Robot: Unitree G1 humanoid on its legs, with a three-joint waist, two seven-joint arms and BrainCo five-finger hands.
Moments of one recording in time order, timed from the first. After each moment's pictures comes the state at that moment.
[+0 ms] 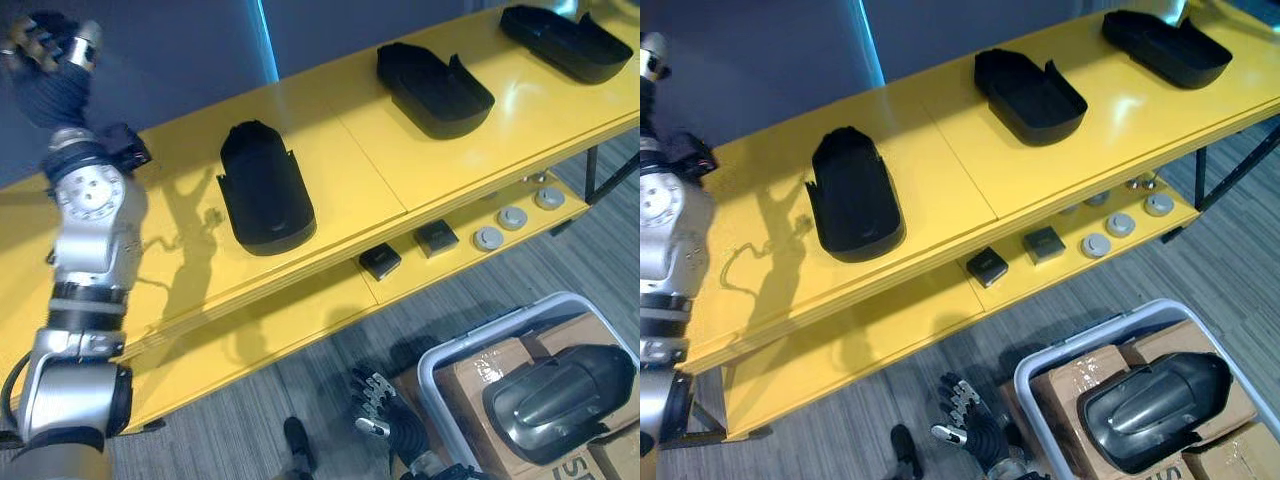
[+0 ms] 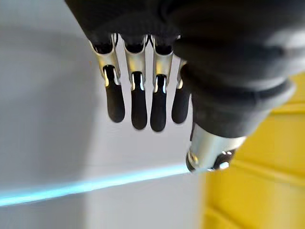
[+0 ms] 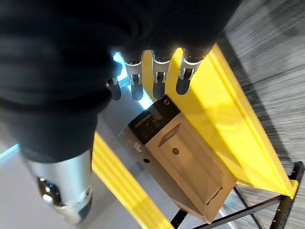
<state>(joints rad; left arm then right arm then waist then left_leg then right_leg) -0.76 0.75 0.07 0.13 -0.61 -0.21 0.50 0.32 -0.26 0.45 -0.09 0.46 -0.16 0.12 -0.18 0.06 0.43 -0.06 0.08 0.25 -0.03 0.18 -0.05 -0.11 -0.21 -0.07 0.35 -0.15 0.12</state>
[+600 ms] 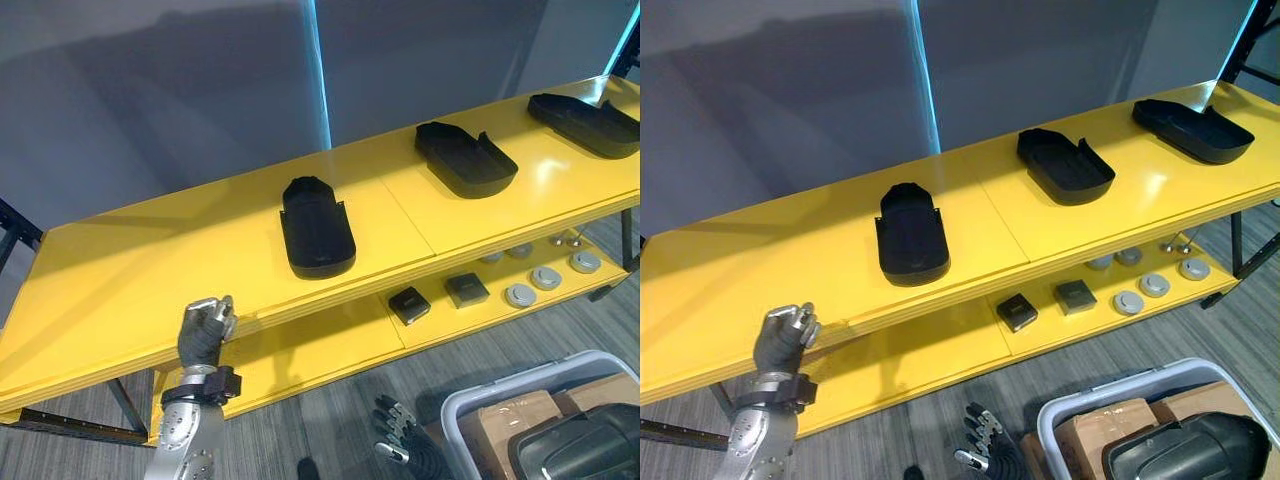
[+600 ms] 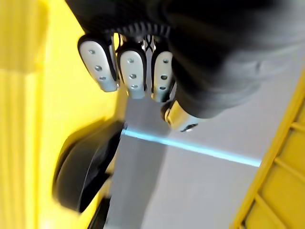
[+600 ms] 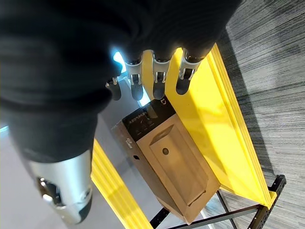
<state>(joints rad) 0.05 0.28 -0.10 -0.20 -0.64 -0.23 0.13 0.41 -0.24 0.33 0.03 0.41 -0.19 0.18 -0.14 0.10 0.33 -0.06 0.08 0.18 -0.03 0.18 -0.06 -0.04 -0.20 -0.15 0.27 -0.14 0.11</state>
